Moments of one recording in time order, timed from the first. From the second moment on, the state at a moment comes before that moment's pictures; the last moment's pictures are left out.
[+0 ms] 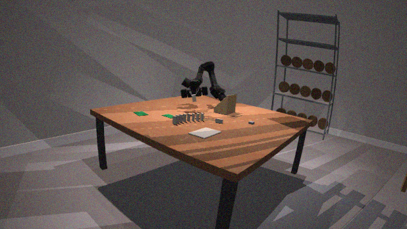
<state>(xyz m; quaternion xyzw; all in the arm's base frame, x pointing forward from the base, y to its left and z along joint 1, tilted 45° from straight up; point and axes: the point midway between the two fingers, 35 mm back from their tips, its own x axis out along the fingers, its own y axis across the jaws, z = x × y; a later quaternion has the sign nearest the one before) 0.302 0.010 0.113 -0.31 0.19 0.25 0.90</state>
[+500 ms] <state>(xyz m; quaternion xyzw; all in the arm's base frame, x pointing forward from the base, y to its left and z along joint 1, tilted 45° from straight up) 0.284 0.010 0.125 -0.37 0.08 0.25 0.89</state>
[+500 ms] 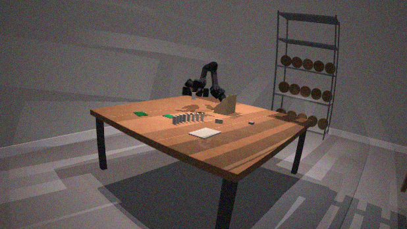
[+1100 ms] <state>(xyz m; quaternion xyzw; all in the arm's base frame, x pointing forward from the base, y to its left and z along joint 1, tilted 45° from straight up) 0.284 0.006 0.123 -0.38 0.08 0.25 0.89</state>
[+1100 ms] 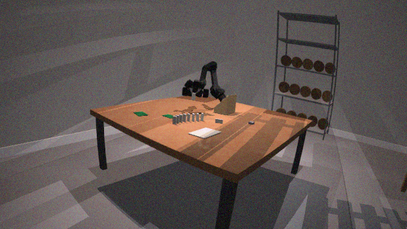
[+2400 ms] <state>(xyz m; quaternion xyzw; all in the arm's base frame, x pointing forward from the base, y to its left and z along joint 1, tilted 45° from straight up) 0.293 -0.060 0.054 -0.38 0.08 0.25 0.89</state>
